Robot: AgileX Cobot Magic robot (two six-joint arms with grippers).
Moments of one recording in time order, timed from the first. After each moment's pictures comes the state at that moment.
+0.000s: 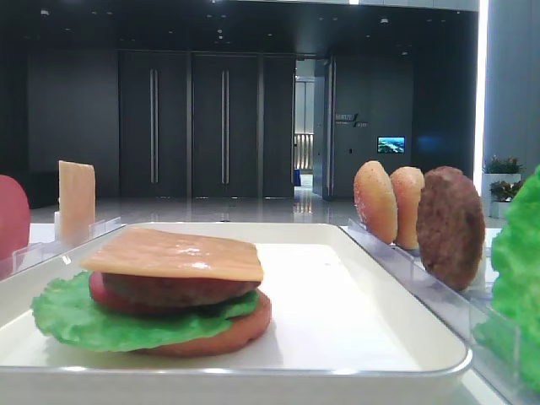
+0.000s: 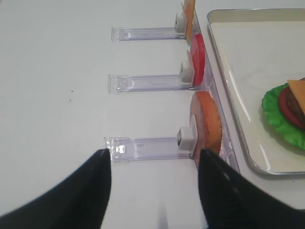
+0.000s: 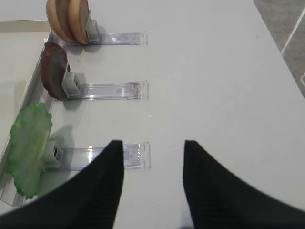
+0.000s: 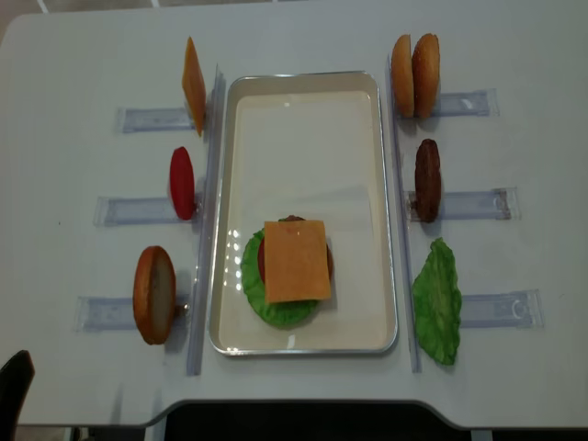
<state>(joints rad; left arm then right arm) 0.06 -0.02 -0.47 -0.07 1.11 0.07 -0.14 -0.01 -0.51 0.18 1.14 -0.17</state>
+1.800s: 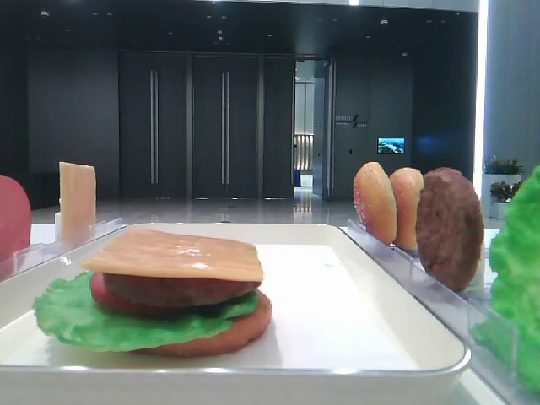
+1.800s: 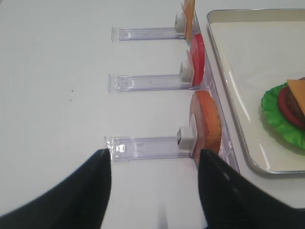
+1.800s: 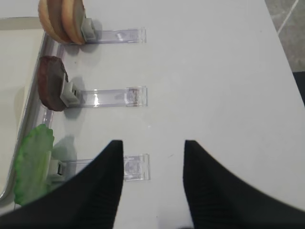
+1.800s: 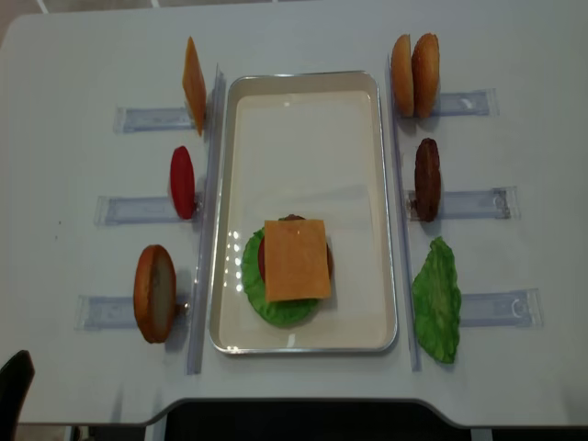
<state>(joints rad) 0.06 -0.02 -0.47 -0.07 1.11 0.07 -0.14 0.39 -0.71 0.18 1.10 -0.17</state>
